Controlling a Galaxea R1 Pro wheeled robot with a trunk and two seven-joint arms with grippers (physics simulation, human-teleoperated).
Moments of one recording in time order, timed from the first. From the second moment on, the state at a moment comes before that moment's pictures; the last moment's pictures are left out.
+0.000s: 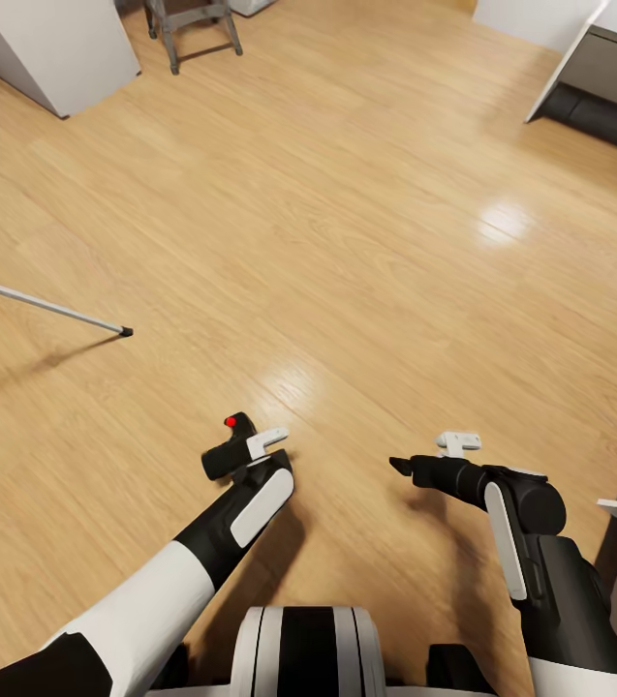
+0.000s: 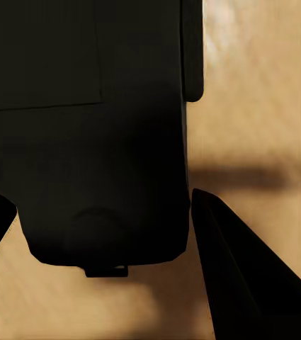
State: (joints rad) left arm -0.82 -0.16 -0.61 -0.85 0.94 0.25 0.94; right arm -0.48 0.01 -0.12 -1.61 -0.02 1.04 0.32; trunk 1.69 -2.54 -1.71
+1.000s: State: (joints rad) left arm -0.72 -0.11 -0.60 -1.06 0.93 0.49 0.96; right arm -0.48 0.01 -0.10 -1.61 -0.02 1.04 0.33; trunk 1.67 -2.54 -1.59
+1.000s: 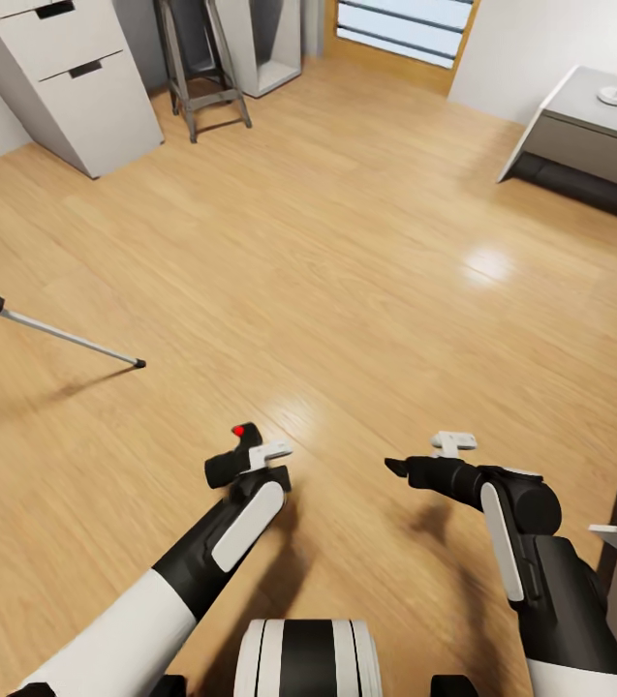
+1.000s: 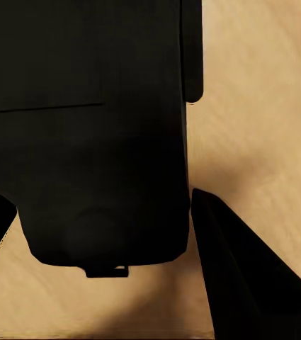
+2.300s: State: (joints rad) left arm -0.39 0.16 -0.46 -1.59 0.95 0.63 0.94; right arm -0.41 0.02 -0.03 -1.61 -0.02 0.80 0.33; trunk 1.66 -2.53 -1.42
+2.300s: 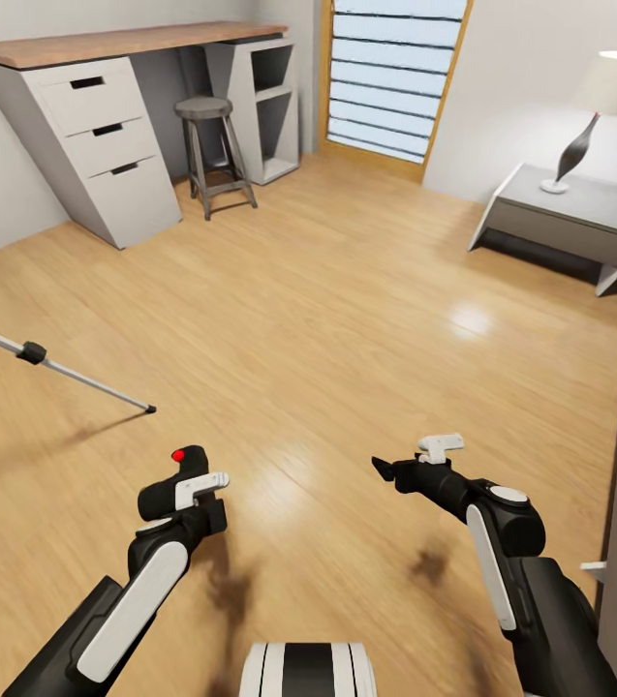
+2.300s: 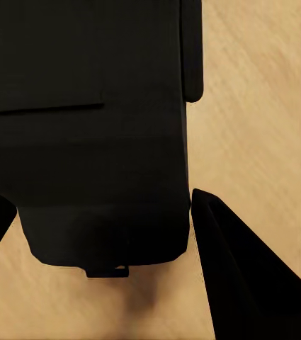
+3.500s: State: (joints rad) left arm -0.38 0.16 -0.46 -1.58 0.95 0.63 0.93; right arm -0.41 0.02 -0.03 -1.61 -0.02 0.80 0.33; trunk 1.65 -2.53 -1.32
